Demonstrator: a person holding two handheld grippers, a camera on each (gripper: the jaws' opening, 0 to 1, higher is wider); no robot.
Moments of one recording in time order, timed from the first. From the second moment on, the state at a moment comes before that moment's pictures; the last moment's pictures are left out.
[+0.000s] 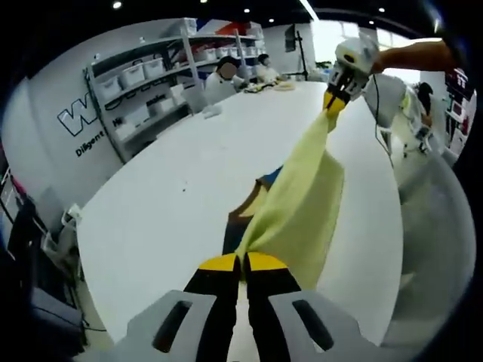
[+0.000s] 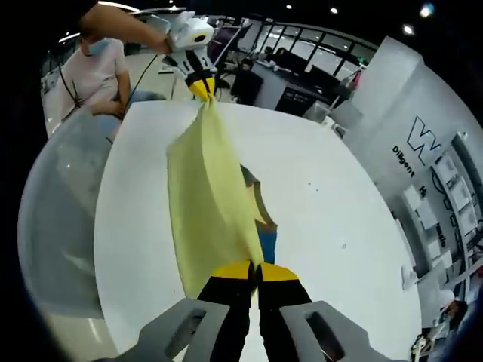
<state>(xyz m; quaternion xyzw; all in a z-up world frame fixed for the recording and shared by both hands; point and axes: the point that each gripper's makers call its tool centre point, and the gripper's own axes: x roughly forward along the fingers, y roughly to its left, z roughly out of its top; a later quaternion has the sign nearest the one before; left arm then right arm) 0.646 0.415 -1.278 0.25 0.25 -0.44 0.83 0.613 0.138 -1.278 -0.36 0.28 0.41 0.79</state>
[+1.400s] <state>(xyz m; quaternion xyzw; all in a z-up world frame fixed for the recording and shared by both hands) 0.725 0.415 -1.362 0.23 0.34 -0.34 0.85 0.702 0.125 -1.377 -0.28 0.35 0.31 0.83</state>
